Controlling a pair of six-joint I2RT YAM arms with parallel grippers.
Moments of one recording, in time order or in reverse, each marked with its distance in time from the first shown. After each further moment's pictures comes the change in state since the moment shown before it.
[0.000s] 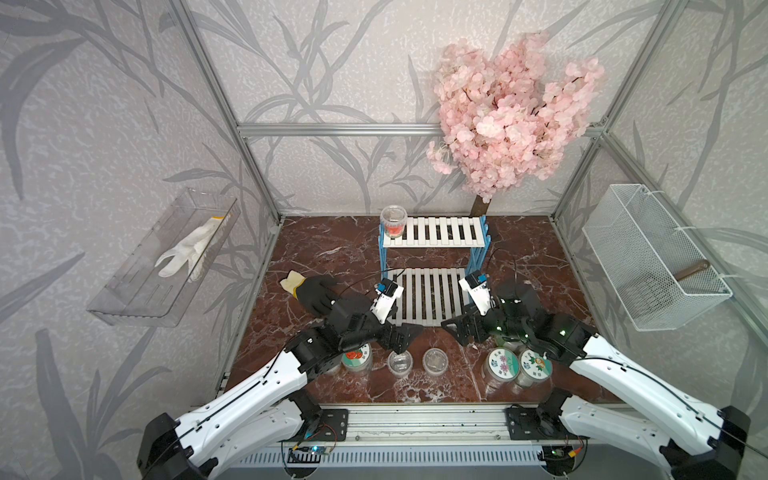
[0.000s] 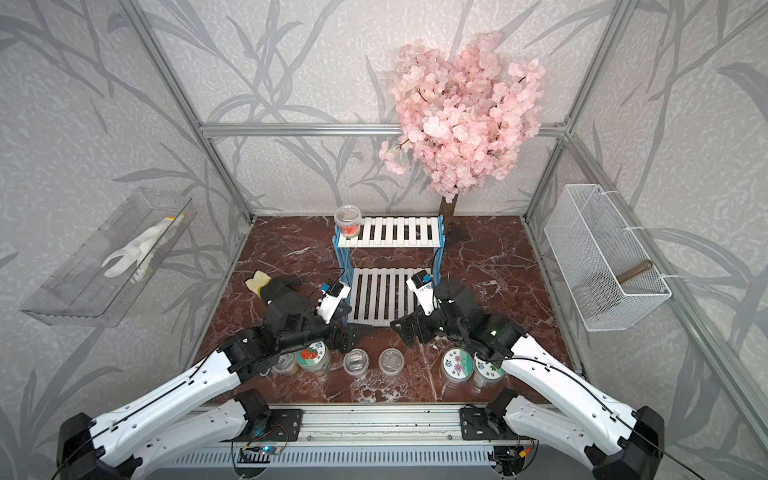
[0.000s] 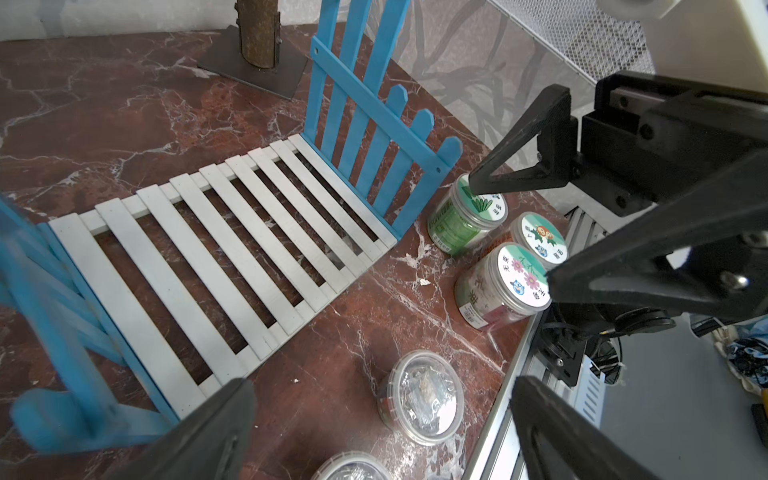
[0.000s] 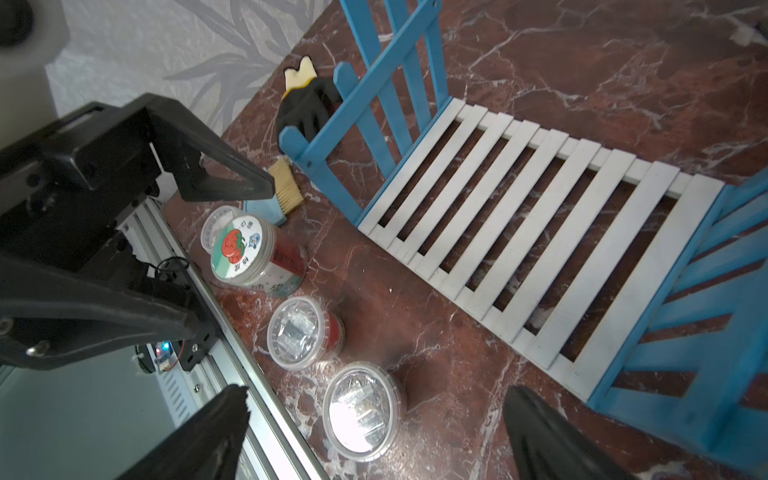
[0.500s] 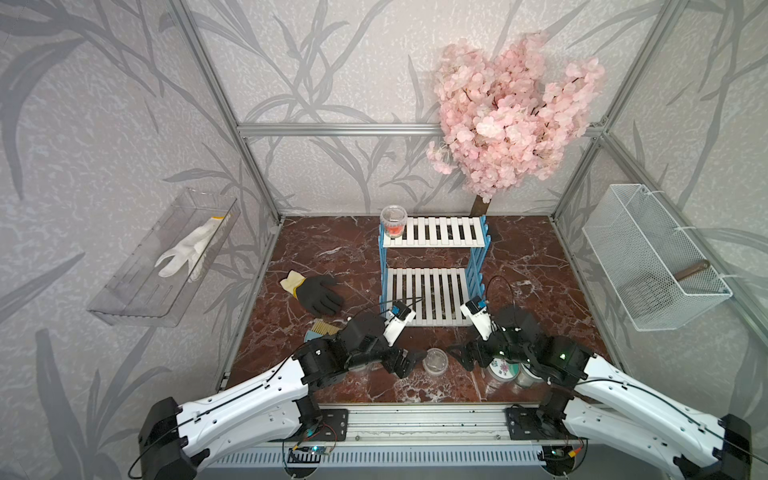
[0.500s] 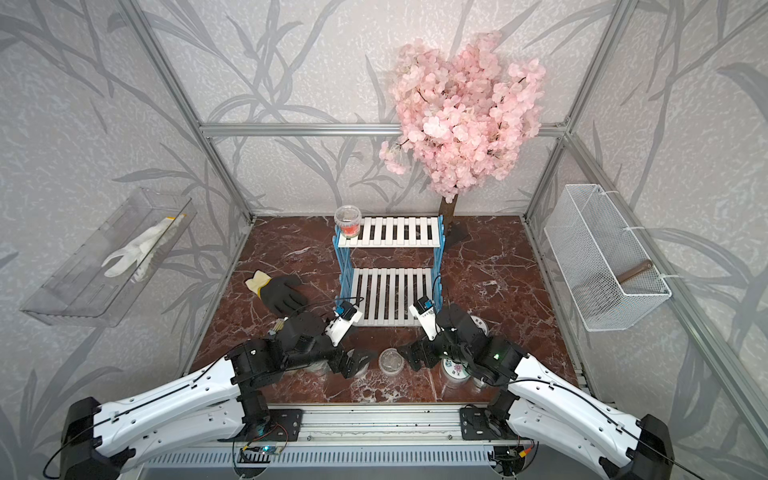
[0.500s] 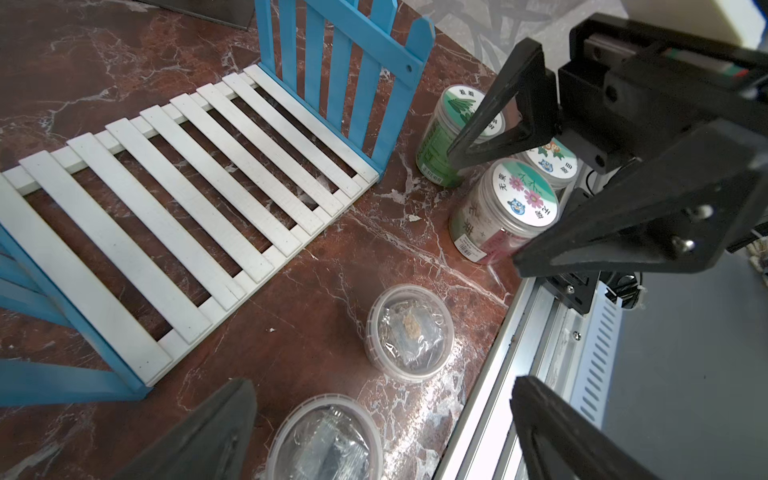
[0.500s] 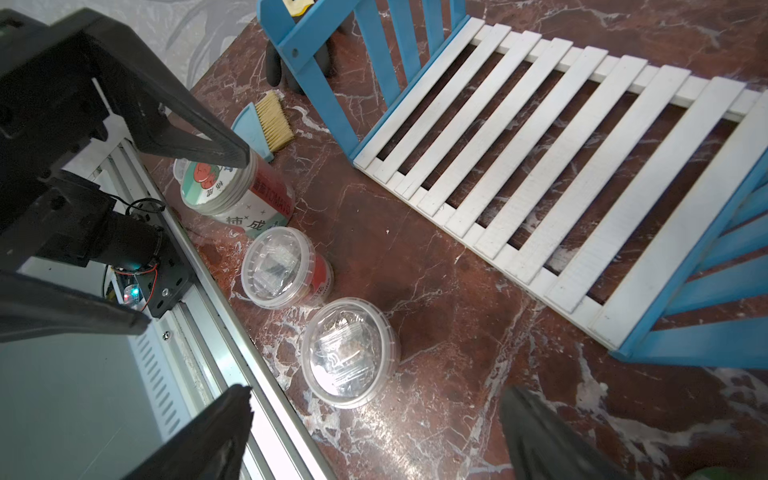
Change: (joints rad) left arm -0.195 -0.006 -0.048 -0.069 -0.139 0.027; right arm 0.053 -0.142 -0.242 0.082 -0.008 -0.001
